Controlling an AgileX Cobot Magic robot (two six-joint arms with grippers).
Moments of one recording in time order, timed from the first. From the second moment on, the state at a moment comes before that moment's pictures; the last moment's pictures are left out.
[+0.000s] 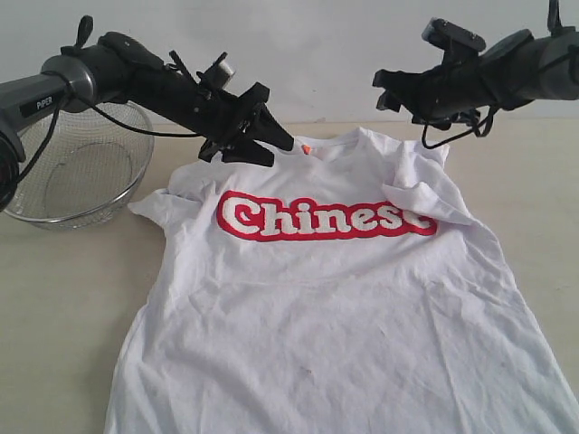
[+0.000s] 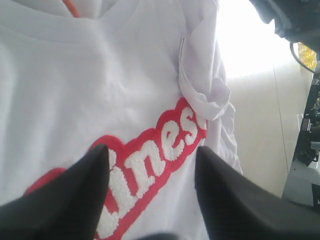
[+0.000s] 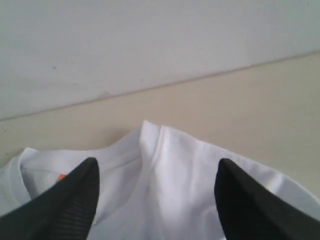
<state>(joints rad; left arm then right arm) -0.19 2.63 -2.33 -1.01 1.22 0.39 -0.03 2.31 -1.78 0.94 0.30 -0.52</state>
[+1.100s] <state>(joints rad) -0.19 2.64 -2.33 -1.01 1.22 0.39 -0.21 2.39 -1.88 0.66 0.74 -0.41</state>
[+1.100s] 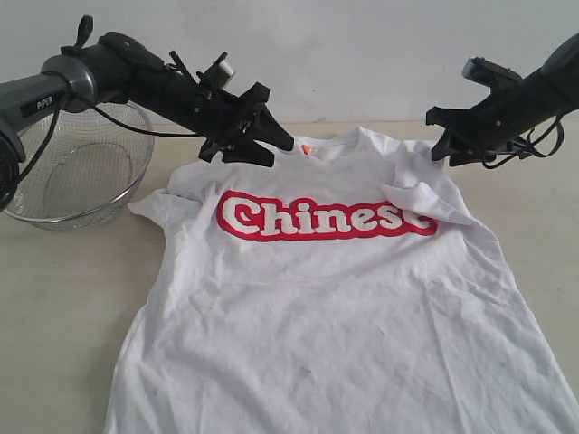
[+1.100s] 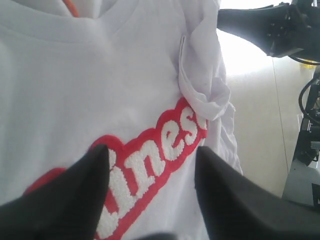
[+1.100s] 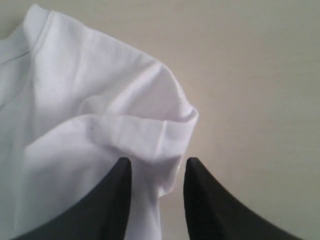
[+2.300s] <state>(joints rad) -0.19 2.65 -2.33 -1.01 1.22 0.39 -0.21 2.47 -1.88 0.87 0.56 -0.52</state>
